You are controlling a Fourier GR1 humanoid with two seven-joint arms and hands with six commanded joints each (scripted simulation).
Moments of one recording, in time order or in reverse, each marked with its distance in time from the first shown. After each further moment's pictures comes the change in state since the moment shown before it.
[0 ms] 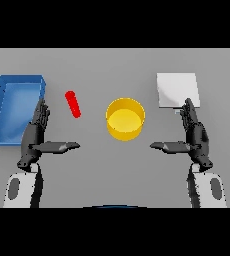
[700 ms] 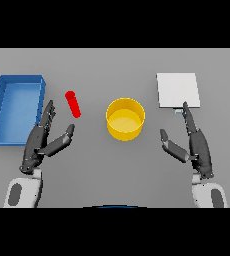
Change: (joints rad) left arm 0.052 0.048 -0.118 -0.130 -0.147 -0.002 0.065; right arm 0.104 -0.076 0.121 -0.145 0.247 -0.043 -0.085
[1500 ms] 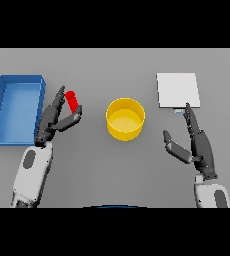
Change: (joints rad) left arm -0.346 -0.012 0.111 0.495 0.000 0.018 -0.055; right arm 0.013 -0.001 -0.025 -0.001 -0.076 0.042 -0.027
